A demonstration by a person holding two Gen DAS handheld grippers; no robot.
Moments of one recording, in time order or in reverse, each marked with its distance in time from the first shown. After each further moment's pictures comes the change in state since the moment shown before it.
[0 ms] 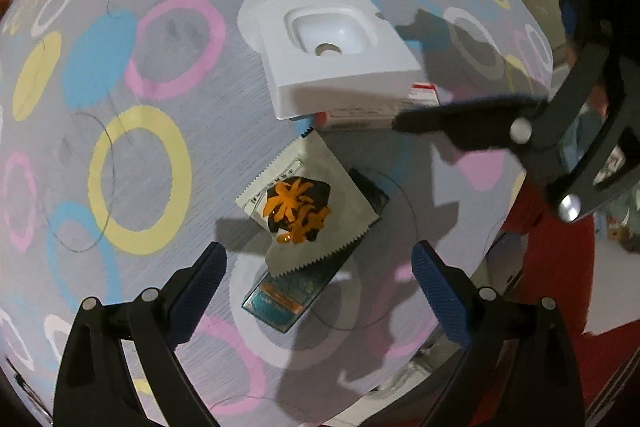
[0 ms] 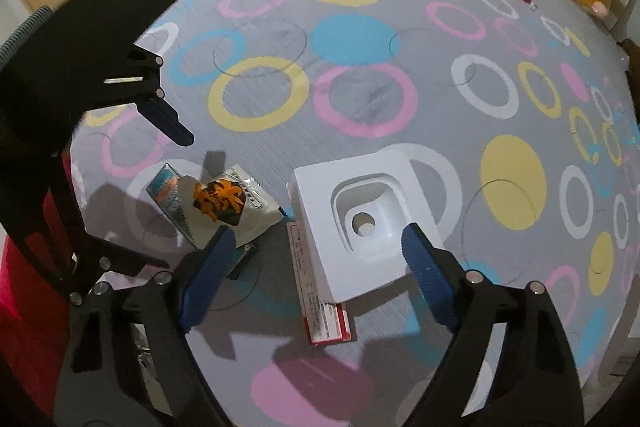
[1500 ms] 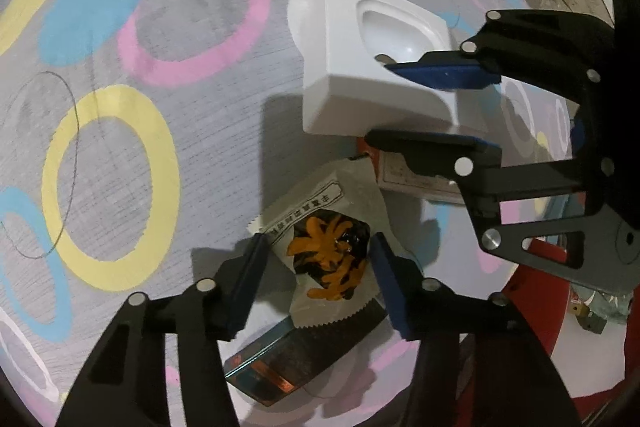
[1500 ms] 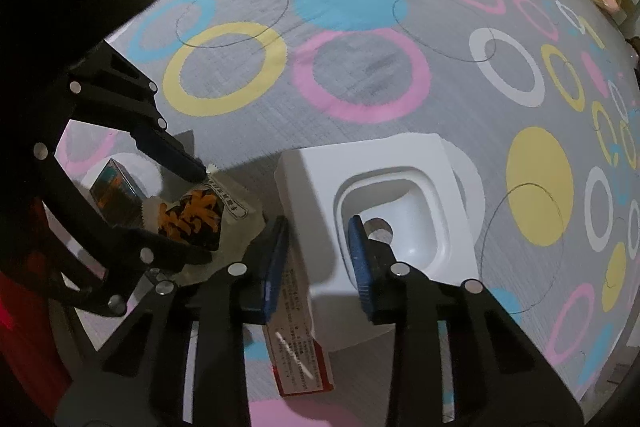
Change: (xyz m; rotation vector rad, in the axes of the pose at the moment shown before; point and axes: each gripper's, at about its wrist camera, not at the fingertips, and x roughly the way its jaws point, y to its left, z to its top) left arm 0.038 0.031 0.031 -0.231 -0.009 -0.086; right arm 0.062 -0.015 0.014 -0.011 0.063 -0.033
